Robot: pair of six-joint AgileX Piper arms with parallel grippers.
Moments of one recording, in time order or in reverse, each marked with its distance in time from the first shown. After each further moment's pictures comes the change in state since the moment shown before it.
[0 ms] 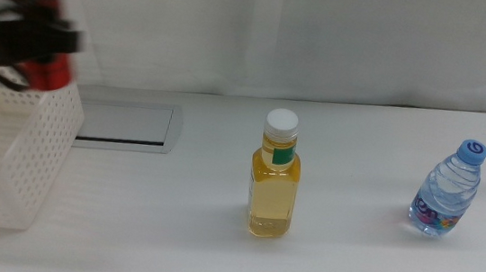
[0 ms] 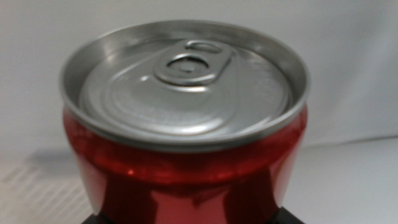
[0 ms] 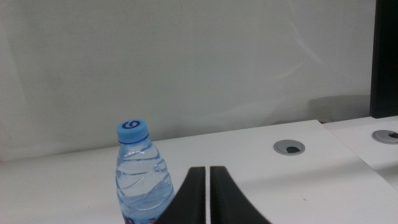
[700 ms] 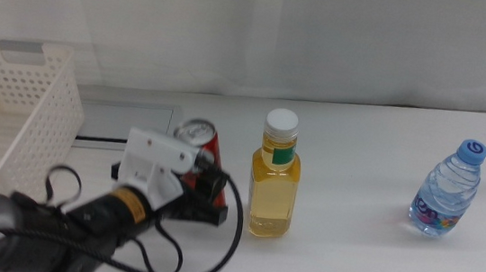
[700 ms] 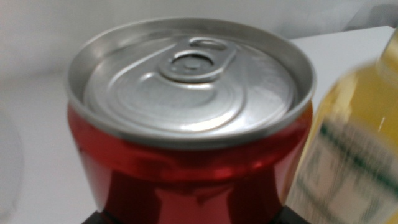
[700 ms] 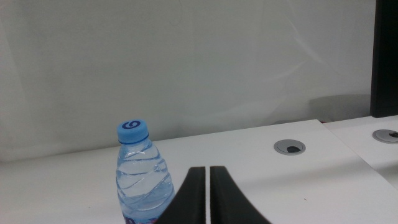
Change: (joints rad) left arm -0.448 0.480 0.457 0.211 -1.005 -0.361; right arm 0.000 0.000 0.000 0.000 0.000 0.006
